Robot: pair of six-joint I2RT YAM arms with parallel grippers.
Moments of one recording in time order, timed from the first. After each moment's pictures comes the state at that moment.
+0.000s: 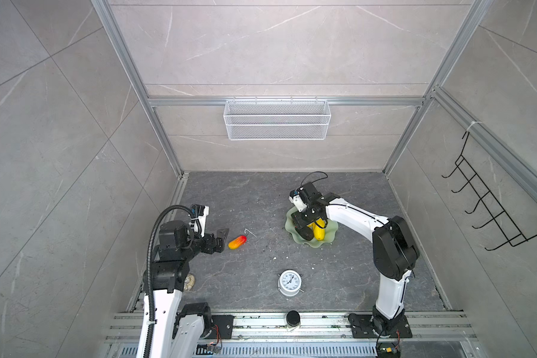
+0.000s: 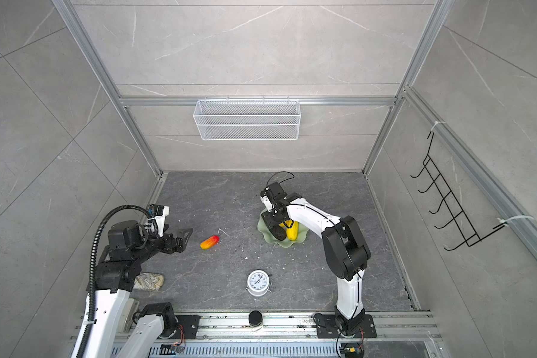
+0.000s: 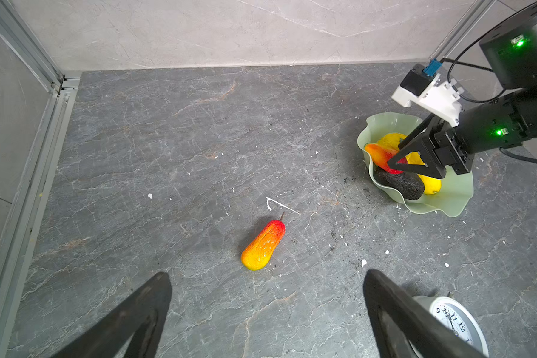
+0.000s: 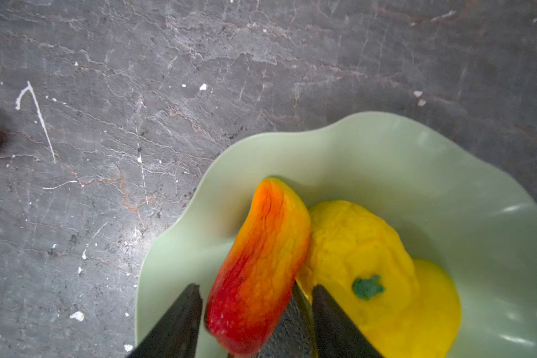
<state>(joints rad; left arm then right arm) 0.04 0.69 0.84 -0.73 0.37 0.08 0.57 1.93 1.49 -0.68 -0.04 0.01</state>
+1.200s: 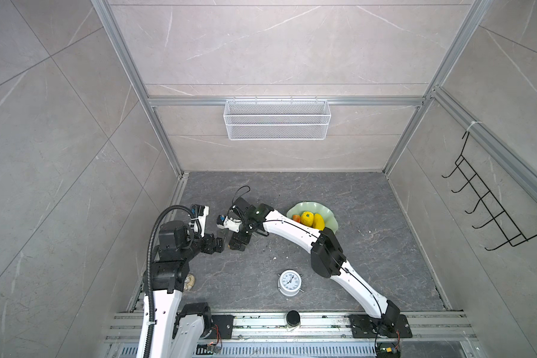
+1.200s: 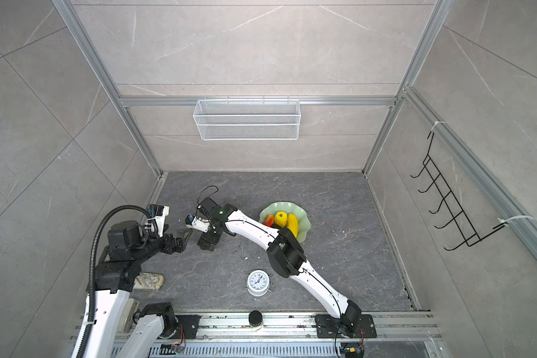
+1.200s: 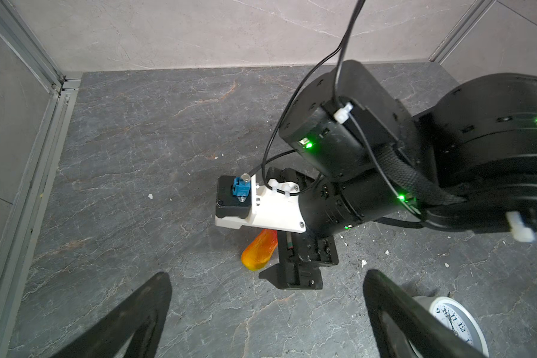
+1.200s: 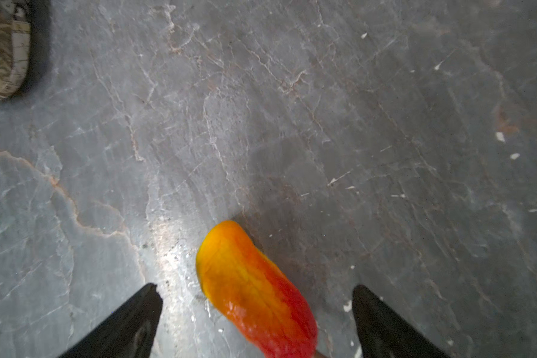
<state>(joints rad) 0.04 0.69 0.84 -0.73 0.37 0.08 0.96 2.65 2.51 -0.93 -0.24 -0.36</state>
